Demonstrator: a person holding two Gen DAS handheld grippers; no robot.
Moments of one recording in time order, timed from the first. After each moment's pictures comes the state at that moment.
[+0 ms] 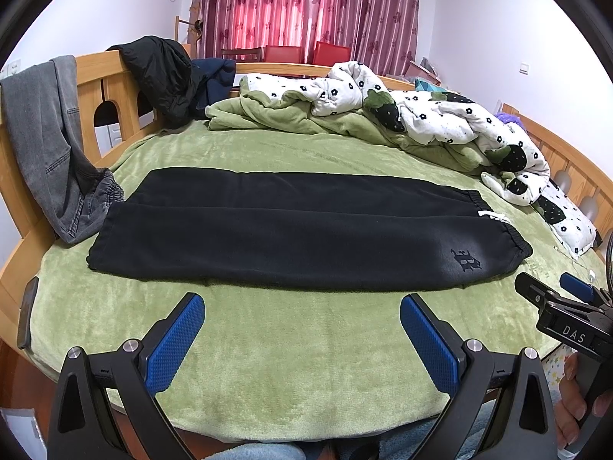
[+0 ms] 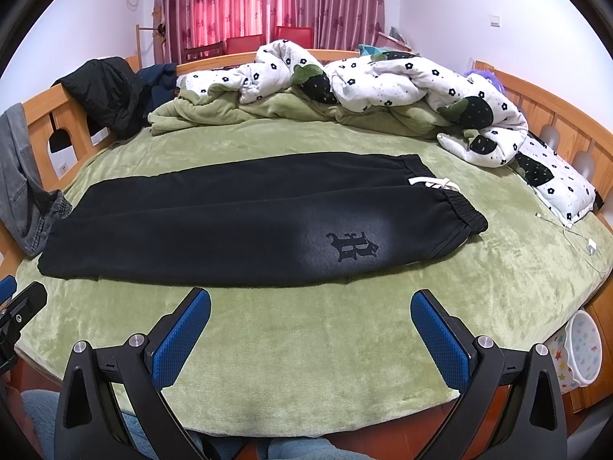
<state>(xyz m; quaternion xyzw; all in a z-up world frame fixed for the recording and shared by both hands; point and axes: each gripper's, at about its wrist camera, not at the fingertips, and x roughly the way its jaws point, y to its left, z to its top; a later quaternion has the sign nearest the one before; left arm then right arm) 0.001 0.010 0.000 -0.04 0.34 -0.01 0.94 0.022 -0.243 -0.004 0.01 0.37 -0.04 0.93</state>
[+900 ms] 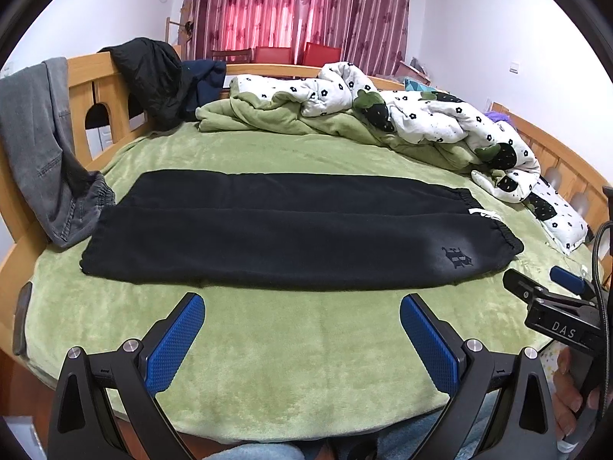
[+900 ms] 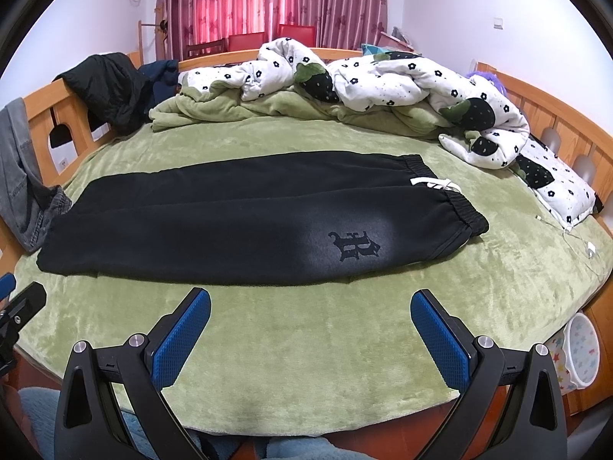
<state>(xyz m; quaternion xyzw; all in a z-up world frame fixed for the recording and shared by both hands) -0.007 0.010 -0.004 -0.04 0.34 -0.02 0.94 0.024 -0.234 -0.004 0.00 0.37 -0.04 0.93</state>
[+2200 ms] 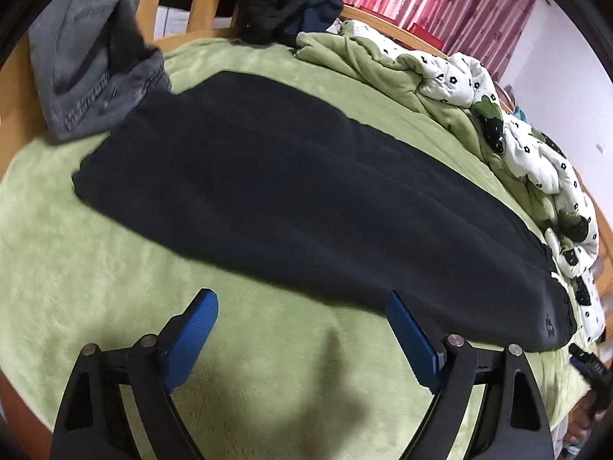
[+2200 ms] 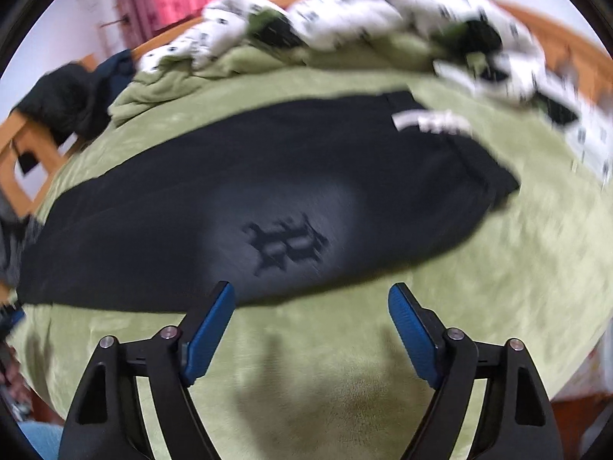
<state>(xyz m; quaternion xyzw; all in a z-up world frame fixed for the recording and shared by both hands) 0.105 0.163 -0.130 -0.20 0.41 0.06 0.89 0.134 -0.365 -0.105 0.11 0.46 -0.03 0.88</state>
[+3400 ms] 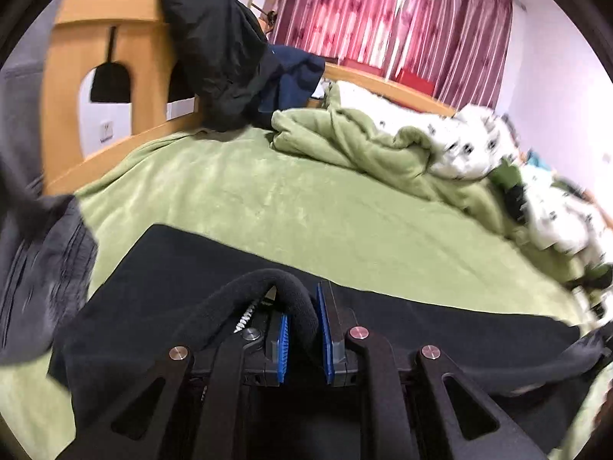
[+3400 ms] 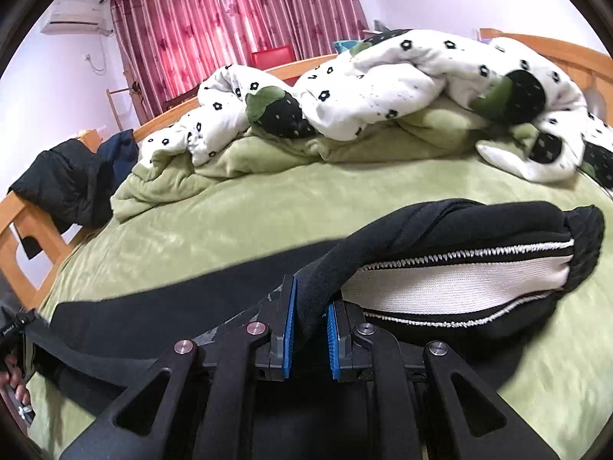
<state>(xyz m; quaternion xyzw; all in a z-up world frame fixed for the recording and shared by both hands) 0.333 0.183 -0.074 -0.13 0.31 0.09 0.94 0.334 -0.375 -0.060 0.13 0.32 -0.01 0.94</state>
